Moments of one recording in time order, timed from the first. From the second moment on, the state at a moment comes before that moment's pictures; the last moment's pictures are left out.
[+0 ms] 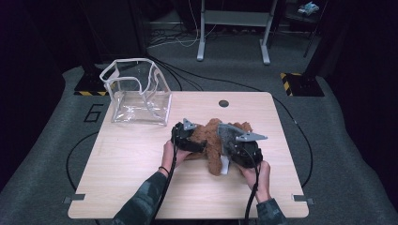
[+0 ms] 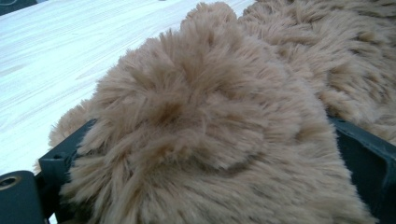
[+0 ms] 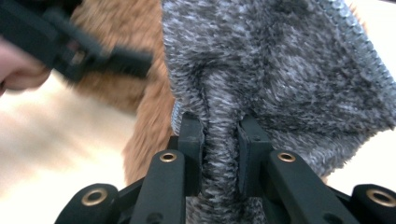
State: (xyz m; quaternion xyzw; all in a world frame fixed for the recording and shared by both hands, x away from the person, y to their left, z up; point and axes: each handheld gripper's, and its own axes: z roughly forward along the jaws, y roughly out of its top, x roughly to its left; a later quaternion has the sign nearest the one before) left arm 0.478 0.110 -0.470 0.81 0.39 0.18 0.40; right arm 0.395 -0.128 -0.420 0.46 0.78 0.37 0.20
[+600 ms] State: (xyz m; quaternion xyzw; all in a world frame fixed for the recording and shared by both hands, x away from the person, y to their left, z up) left arm 0.478 0.114 -0.467 0.81 0.39 0.17 0.41; right arm 0.402 -0.115 -0.490 0.49 0.81 0.31 0.14
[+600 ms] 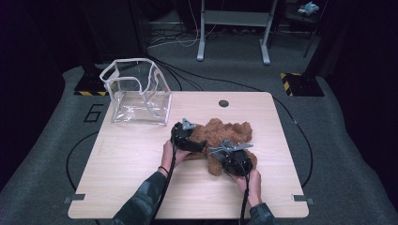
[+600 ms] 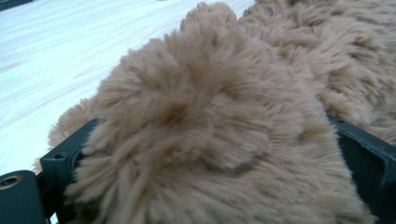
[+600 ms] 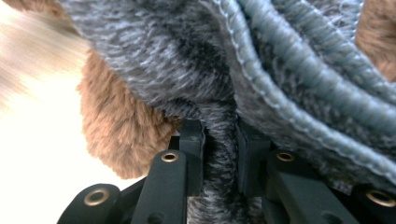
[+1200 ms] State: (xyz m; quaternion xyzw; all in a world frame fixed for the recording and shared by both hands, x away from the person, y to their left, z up) left arm 0.478 0.138 -0.457 0.80 0.39 0.15 0.43; right arm 0.394 -0.116 -0.434 0.47 0.78 0.36 0.16
